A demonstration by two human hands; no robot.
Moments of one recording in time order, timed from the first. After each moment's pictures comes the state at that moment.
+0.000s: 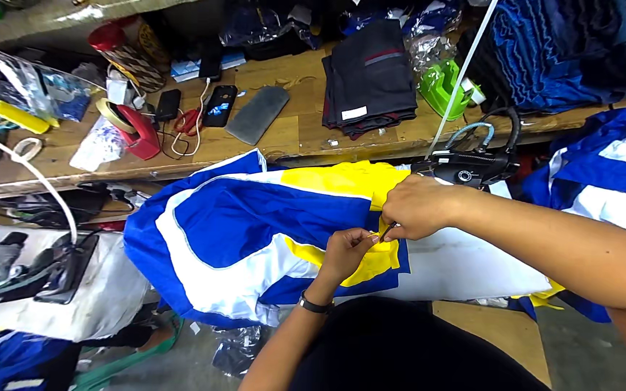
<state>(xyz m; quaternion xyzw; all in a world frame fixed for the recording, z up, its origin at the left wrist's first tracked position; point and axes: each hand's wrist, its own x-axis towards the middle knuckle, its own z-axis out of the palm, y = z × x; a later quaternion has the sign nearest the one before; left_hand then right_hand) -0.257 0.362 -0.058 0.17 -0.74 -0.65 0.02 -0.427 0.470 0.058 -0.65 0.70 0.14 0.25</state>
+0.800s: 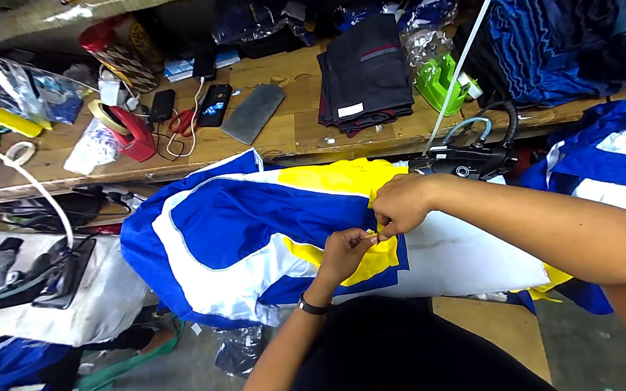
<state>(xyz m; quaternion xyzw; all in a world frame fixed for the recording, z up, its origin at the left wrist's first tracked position) -0.255 0.362 -0.062 0.16 -0.76 -0.63 0.02 -0.433 0.446 0.060 -0.63 0.67 0.19 0.35</state>
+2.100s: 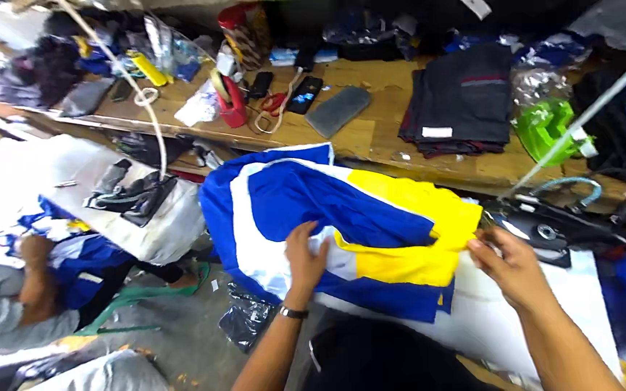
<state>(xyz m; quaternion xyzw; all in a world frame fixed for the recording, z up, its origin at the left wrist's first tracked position) -0.131 0.262 -0.102 0.39 -0.83 -0.29 0.28 -0.398 0.522 -0.039 -0.33 0.70 -0.60 0.21</state>
